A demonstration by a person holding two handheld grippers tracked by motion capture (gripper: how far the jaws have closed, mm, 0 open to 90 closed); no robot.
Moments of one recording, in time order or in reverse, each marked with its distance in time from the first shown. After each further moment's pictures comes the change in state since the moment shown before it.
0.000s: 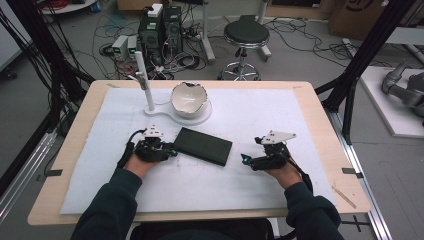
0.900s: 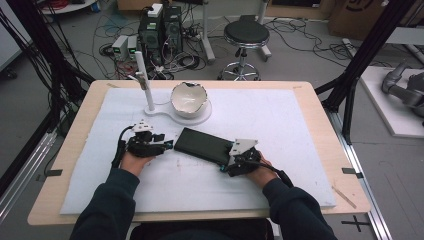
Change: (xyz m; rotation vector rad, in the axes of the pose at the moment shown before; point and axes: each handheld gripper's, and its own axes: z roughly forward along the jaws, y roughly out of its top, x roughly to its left) left arm 0.019 0.002 -0.023 -0.141 0.052 -0.135; right arm 0.042 0.014 0.062 0.054 0.093 -0.314
